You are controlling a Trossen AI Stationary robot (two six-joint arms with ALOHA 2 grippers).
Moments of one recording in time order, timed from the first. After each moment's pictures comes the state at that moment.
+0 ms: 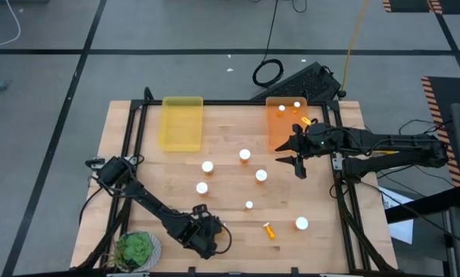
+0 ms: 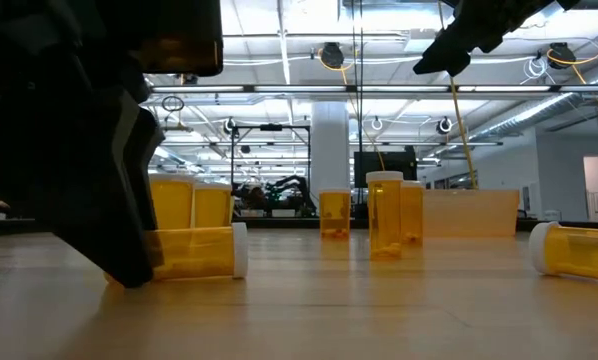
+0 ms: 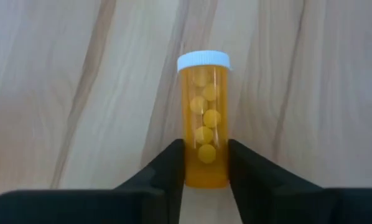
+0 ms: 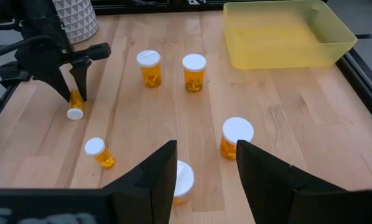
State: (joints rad) left arm -0.62 2.04 1.30 -0.51 -0.34 -0.79; right arm -0.09 0.89 0.76 -0.43 -0.08 0.00
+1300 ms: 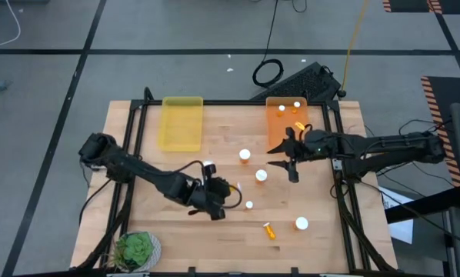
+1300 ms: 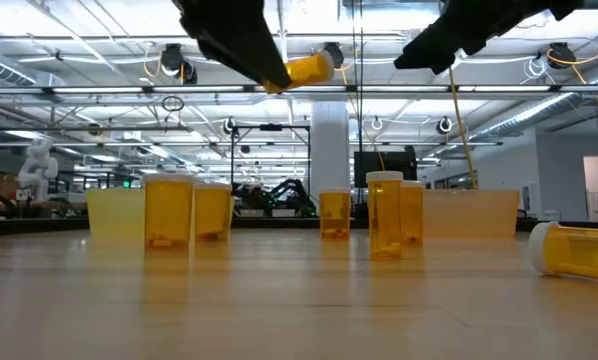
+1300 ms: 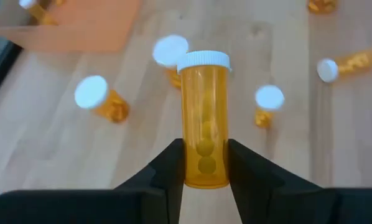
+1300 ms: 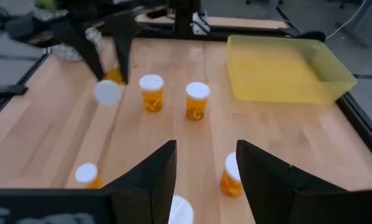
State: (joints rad) left arm -0.39 1.73 1.30 -0.51 -0.52 -0.33; right arm -0.03 0.95 0.69 -0.19 -0.01 -0.05
